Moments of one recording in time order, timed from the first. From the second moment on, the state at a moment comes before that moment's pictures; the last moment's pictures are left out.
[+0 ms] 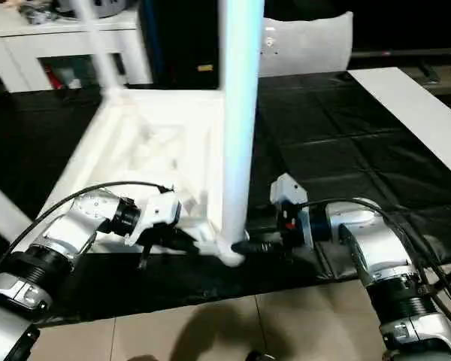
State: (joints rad) left arm -0.63 0.35 -0.39 0.61 0.03 -0.05 -1.41; right arm -0.42 -0.54 0.19 0.27 0.27 0.30 1.38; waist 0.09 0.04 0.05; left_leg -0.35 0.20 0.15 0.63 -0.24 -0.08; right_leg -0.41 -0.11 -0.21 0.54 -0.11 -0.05
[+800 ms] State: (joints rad) left arm -0.63 0.34 -0.36 0.61 0.02 0.06 -1.36; right arm -0.40 -0.50 0.16 0.22 0.29 0.43 1.28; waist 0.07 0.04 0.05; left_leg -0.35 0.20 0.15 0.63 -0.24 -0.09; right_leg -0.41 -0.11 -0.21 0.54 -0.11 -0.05
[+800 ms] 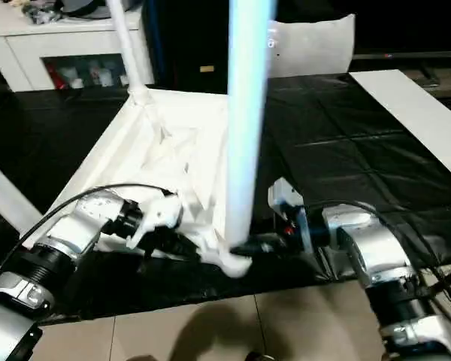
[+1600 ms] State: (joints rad) left arm -0.68 0.07 -0.22 0.60 0.07 0.37 -0.74; right arm -0.54 -0.17 -0.03 0.39 0.16 0.40 0.53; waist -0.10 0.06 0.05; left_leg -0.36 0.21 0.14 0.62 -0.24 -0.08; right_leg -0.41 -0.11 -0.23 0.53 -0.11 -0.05
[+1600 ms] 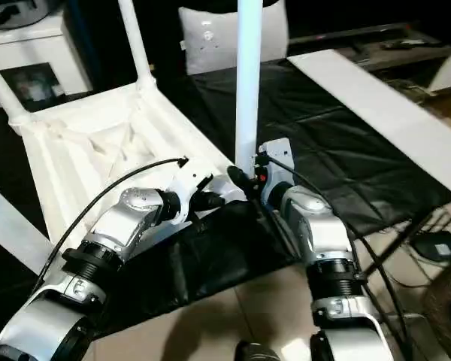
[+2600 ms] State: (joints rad) left arm -0.65 0.37 -0.39 0.60 0.02 0.03 -1.44; right arm -0.43 -0.55 0.17 0.25 0.28 0.34 1.38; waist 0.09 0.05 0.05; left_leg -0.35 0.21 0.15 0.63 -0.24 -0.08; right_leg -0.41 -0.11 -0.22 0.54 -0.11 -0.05
